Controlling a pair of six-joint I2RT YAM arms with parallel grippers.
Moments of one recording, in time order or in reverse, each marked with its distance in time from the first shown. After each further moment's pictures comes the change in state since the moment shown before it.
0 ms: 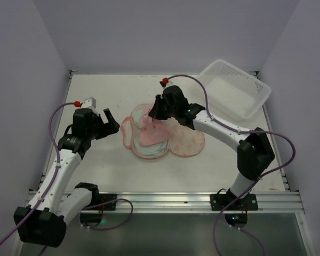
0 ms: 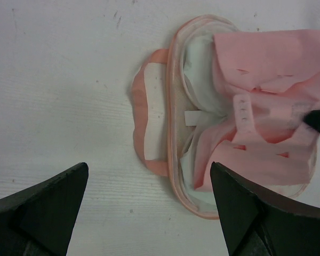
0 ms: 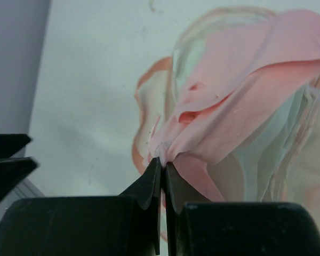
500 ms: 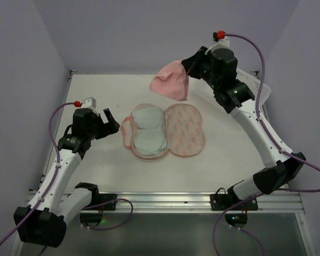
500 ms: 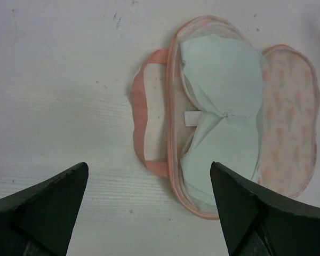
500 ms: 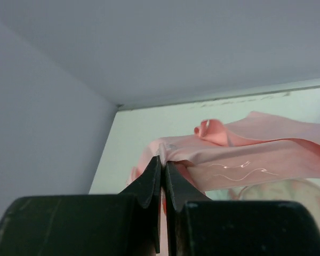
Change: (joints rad) left arm 0.000 0.000 0.000 0.002 0.000 0.000; right arm -0.207 -0.262 0.337 -0.122 0.111 -0.058
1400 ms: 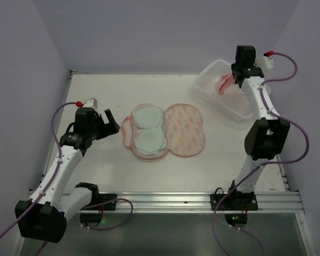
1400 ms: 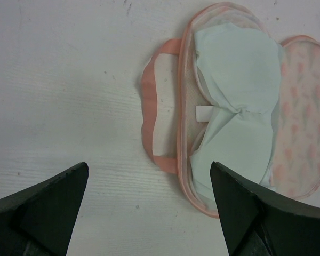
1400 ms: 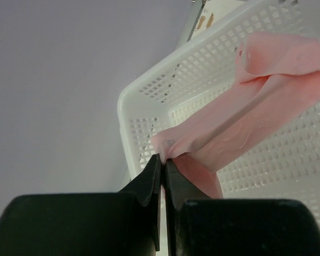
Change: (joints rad) left arm 0.000 0.042 0.005 -0.022 -0.015 0.001; right arm -0.505 0.382 0.153 -0.195 0.456 0.496
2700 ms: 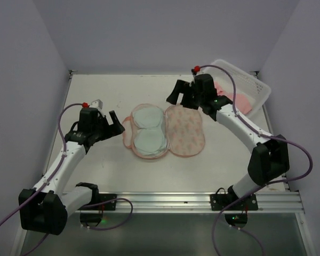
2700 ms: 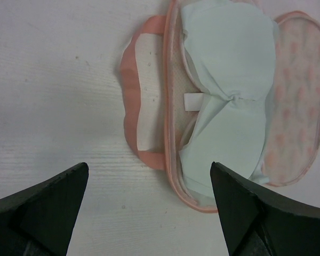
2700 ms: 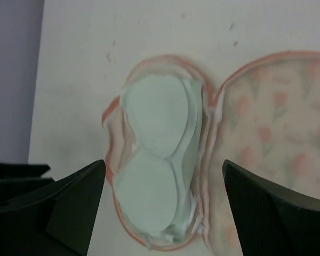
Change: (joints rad) left arm 0.000 0.086 -0.029 0.071 0.106 -0.016; right arm 0.394 -0.294 -0.480 0.223 -0.643 -0.476
